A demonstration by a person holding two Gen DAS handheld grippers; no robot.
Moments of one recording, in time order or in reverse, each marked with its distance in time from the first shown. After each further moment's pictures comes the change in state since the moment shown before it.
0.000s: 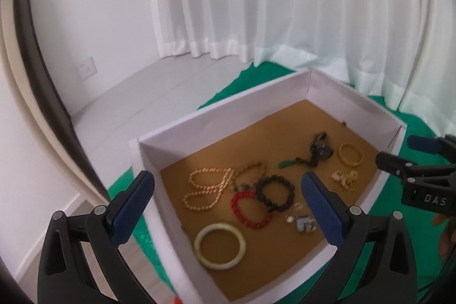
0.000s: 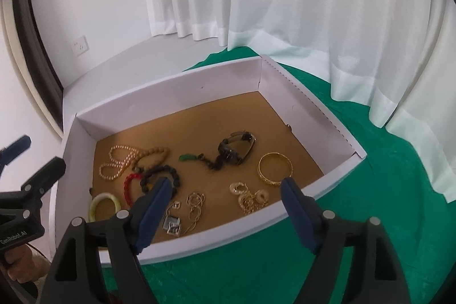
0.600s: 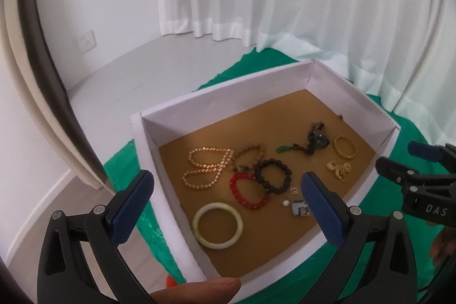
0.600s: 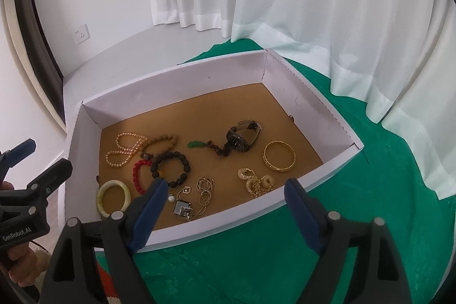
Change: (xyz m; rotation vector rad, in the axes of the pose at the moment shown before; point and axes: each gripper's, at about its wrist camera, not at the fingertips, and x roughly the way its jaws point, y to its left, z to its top) left arm -0.006 0.019 -0.004 -0.090 0.080 -0.063; right arm -0.014 0.019 0.000 -0.018 0.061 -0.011
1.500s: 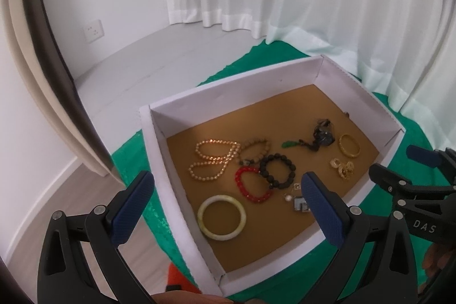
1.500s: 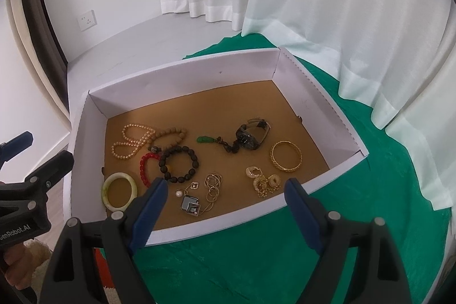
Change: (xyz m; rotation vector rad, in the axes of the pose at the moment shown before) left arm 0.003 0.004 0.011 -0.018 0.060 0.035; right arm 0.001 0.015 0.010 -0.048 0.048 -0.001
